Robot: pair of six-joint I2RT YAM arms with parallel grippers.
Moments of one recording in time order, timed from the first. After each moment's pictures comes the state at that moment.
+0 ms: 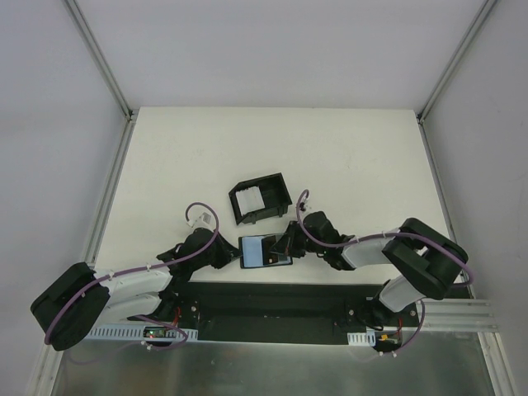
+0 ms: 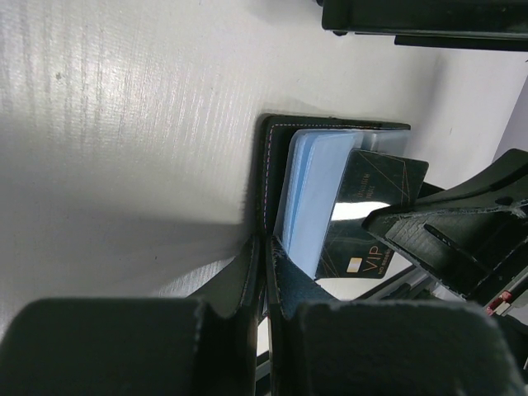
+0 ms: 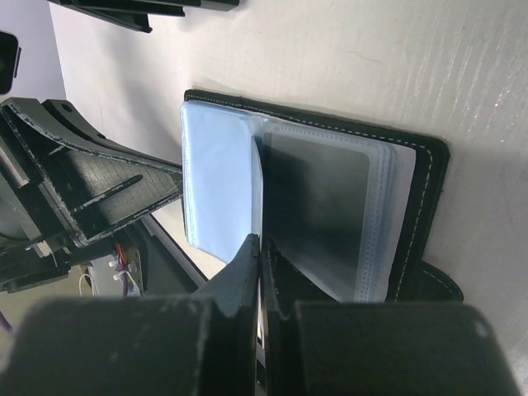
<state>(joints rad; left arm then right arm) -0.76 1.02 0.11 0.23 0.00 -1.26 0.86 1.54 0.40 0.53 -0.24 1.03</state>
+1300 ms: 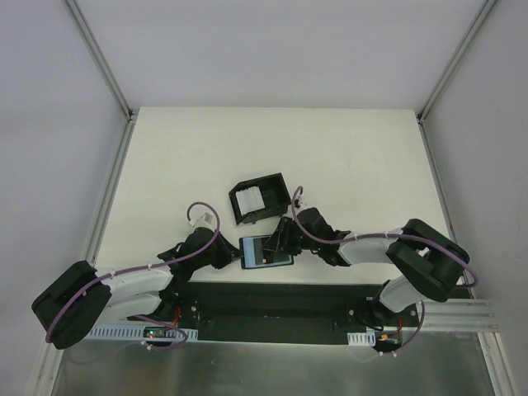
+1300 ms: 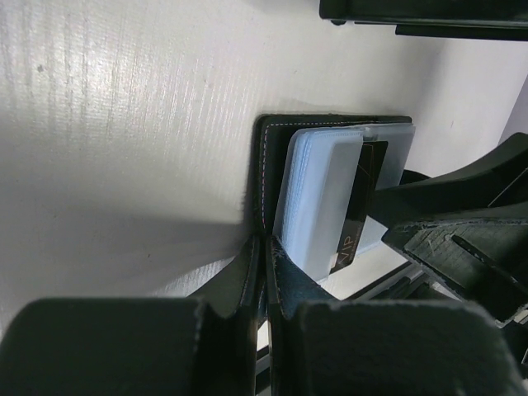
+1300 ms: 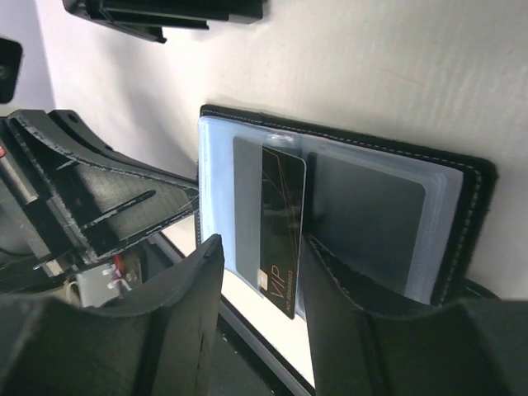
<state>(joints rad) -0.76 1.03 0.12 0.23 0.02 -1.26 0.90 1.55 0.47 0.46 -0.21 1.03</state>
